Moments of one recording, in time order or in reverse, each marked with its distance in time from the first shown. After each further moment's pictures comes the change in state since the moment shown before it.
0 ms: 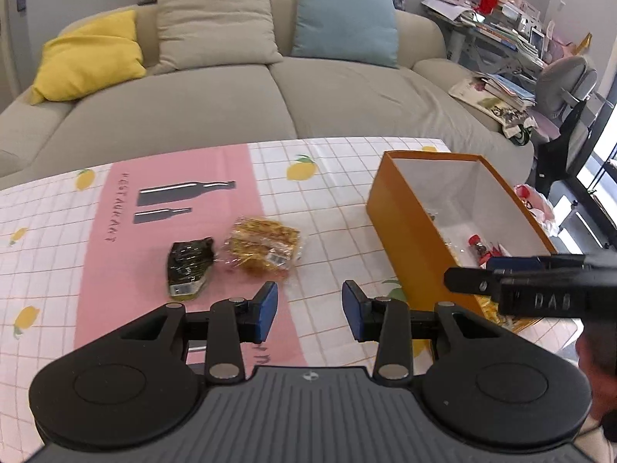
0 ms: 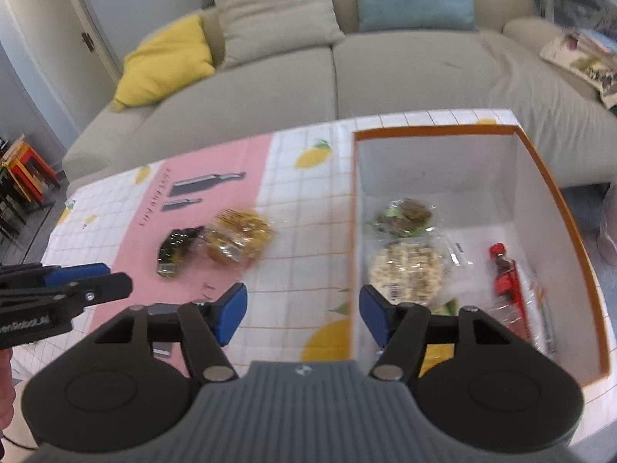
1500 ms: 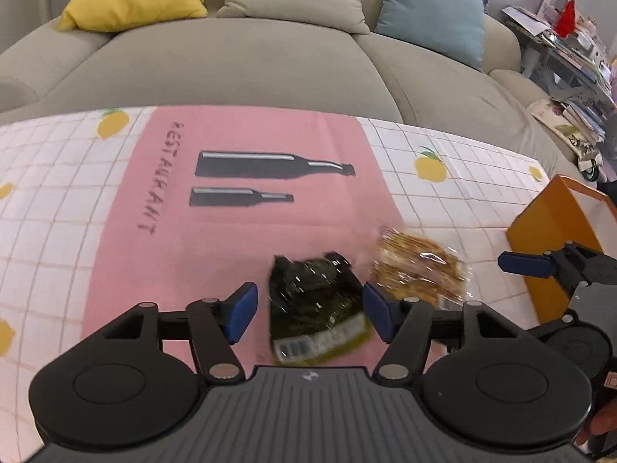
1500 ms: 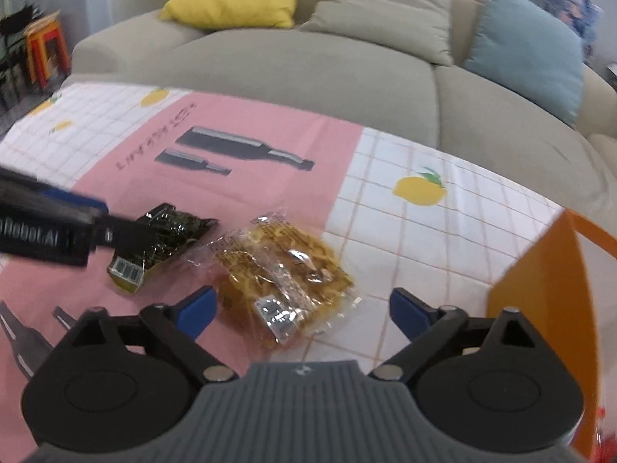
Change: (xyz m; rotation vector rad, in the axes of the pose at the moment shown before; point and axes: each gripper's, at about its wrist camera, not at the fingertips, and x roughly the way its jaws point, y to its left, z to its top) left arm 0.142 0.152 0.015 -0.143 0.049 0.026; right arm 0.212 0.109 0.021 -0.438 0.024 -0.067
